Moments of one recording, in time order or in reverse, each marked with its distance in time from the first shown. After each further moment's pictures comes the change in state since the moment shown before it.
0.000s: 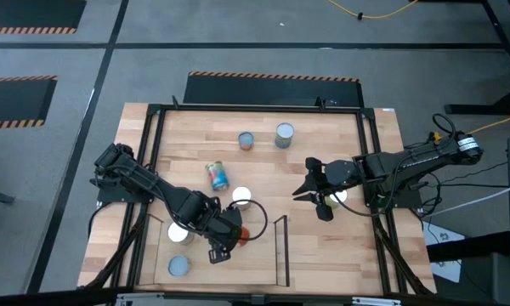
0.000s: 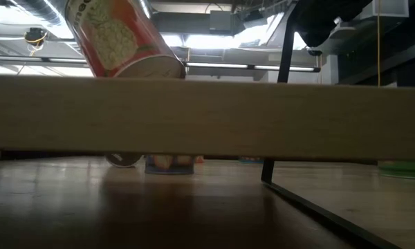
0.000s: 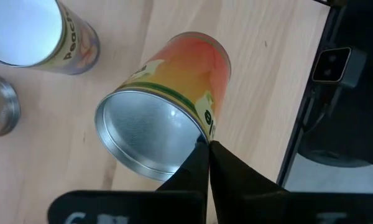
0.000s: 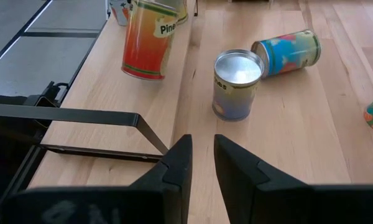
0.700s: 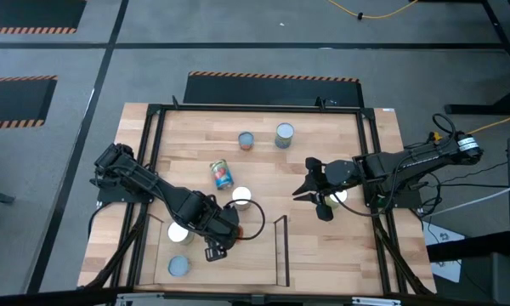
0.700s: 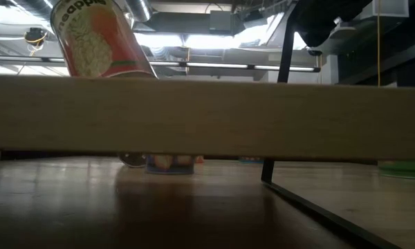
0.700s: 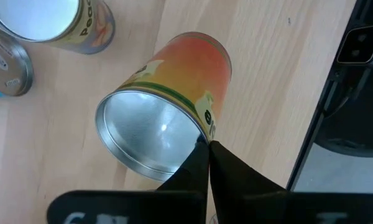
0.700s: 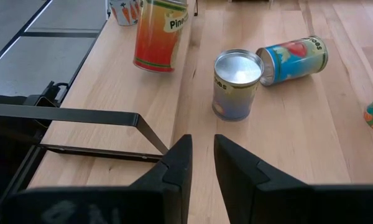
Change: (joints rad) left arm -0.001 0.000 0.000 -0.077 0.007 -0.003; right arm 0.000 0.000 0.000 0.000 0.000 0.000
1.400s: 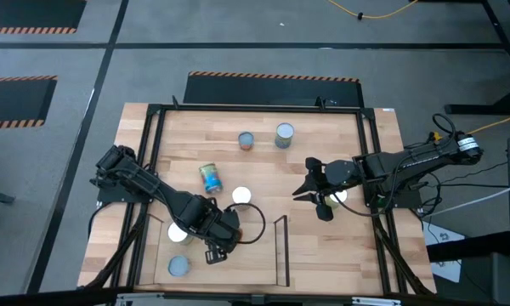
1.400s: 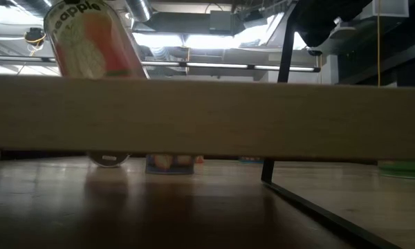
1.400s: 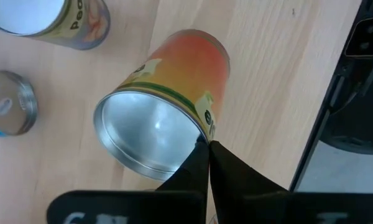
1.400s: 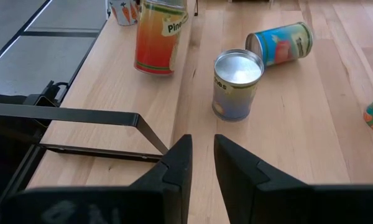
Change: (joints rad) left arm -0.016 0.025 0.000 0.000 0.000 -0.005; right arm 0.000 0.000 0.000 0.000 0.000 -0.003
